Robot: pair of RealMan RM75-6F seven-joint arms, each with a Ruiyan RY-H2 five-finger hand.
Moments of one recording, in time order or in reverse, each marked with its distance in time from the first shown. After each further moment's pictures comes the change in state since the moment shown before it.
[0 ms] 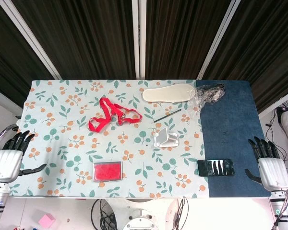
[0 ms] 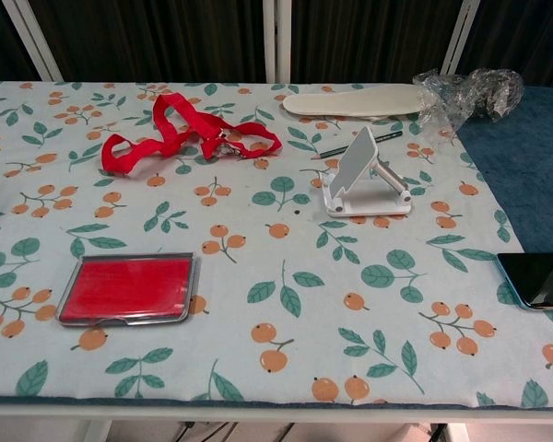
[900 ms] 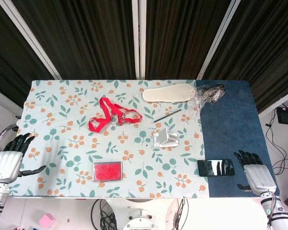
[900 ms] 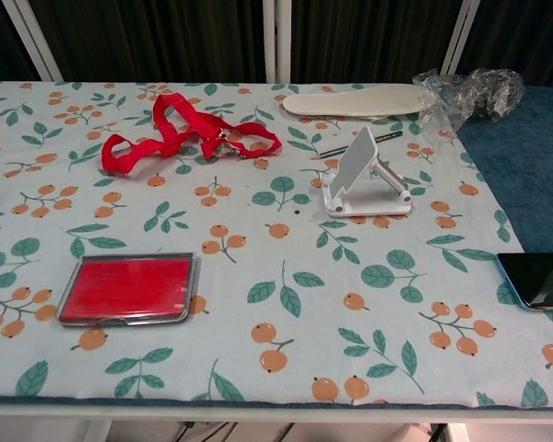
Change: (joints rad) left arm -0.006 -0.010 0.017 0.044 -0.004 -0.040 -0.070; right arm 0.094 0.095 -0.046 -0.161 0.184 -0.324 -0.151
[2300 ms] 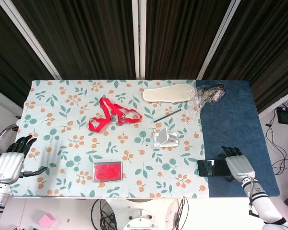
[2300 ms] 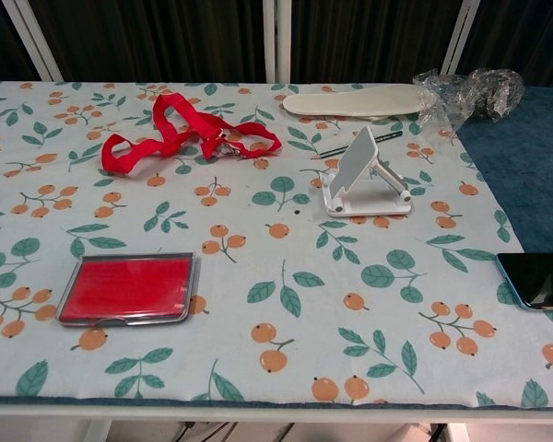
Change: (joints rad) left arm -0.004 -0.014 0.015 0.032 -0.001 -0.021 -0.048; right arm 0.210 -0.156 -0.035 0.164 0.161 -0.132 -0.092
